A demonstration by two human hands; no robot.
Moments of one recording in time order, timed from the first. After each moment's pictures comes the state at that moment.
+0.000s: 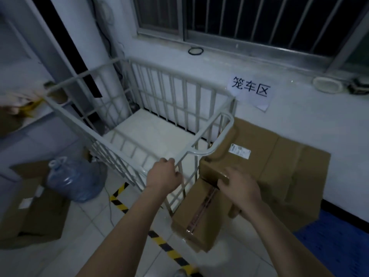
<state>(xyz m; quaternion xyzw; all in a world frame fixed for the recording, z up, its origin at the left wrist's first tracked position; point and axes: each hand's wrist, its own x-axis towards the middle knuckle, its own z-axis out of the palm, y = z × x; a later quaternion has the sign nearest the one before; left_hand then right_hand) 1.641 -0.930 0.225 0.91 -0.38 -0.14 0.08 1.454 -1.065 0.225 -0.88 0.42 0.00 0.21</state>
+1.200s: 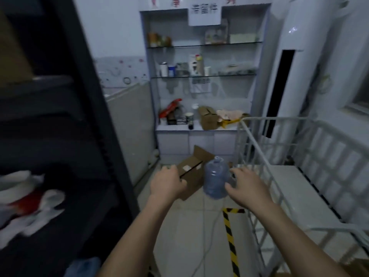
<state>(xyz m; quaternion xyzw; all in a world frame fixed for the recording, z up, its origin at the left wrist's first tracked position) 1.496 -0.465 0.377 0.98 0.14 0.05 0.11 1.532 -0.692 0.368 -0.98 -0.11 -0.06 0.13</state>
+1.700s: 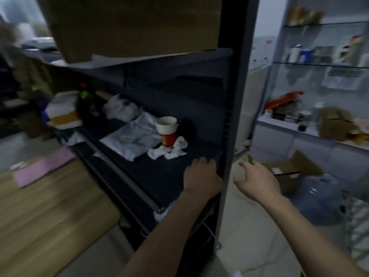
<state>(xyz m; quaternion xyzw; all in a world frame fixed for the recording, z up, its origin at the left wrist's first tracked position) 1.324 -0.370 0.376 0.94 0.30 0.11 0.08 1.454 -0.485 0.365 -0.91 -0.39 0.01 0.12</state>
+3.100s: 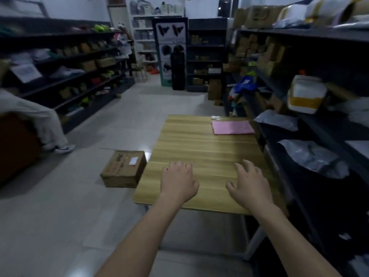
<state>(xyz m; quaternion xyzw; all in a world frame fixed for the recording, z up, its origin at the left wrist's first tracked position) 0.696 -0.279 0.349 0.67 0.74 0.03 -0.05 0.898 -0.251 0.353 -0.63 -0.77 0.05 0.09</state>
